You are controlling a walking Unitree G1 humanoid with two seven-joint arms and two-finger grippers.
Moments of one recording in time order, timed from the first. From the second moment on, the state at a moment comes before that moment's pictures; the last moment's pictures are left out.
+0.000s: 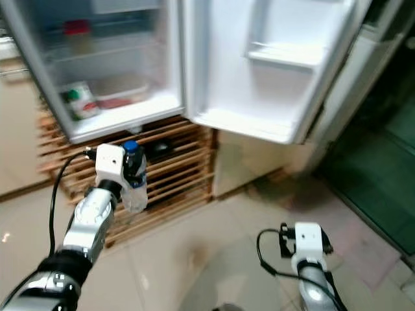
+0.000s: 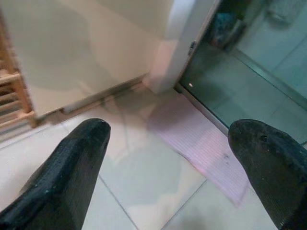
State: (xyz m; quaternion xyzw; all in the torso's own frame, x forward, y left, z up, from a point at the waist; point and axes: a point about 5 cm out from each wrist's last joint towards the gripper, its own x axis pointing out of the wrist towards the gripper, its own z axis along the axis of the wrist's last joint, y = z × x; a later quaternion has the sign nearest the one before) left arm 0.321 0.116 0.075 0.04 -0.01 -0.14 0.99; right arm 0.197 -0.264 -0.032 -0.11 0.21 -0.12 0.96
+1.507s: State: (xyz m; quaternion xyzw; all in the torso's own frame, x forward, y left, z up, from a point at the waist) left arm 0.346 0.095 0.175 0.01 -0.12 -0.19 0.97; right arm 0.242 -0.240 -0.010 -0.11 0.15 -0.09 0.98
